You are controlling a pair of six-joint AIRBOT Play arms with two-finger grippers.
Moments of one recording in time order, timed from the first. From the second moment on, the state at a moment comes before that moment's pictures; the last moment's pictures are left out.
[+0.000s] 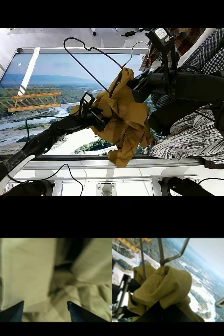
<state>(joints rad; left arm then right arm) -0.60 -1.15 0.77 -2.86 0.36 2.92 0.39 -1.09 1.53 1.98 -1.08 -2.09</state>
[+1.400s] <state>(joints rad) -0.29 -1.11 0.81 -2.76 0.34 2.87 0.39 -1.09 1.53 1.90 -1.32 -2.40</state>
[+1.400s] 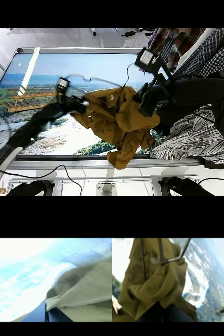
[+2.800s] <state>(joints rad) -0.30 -0.83 0.87 -2.74 0.58 2.62 0.30 -1.19 1.52 1.58 -1.30 -2.35</state>
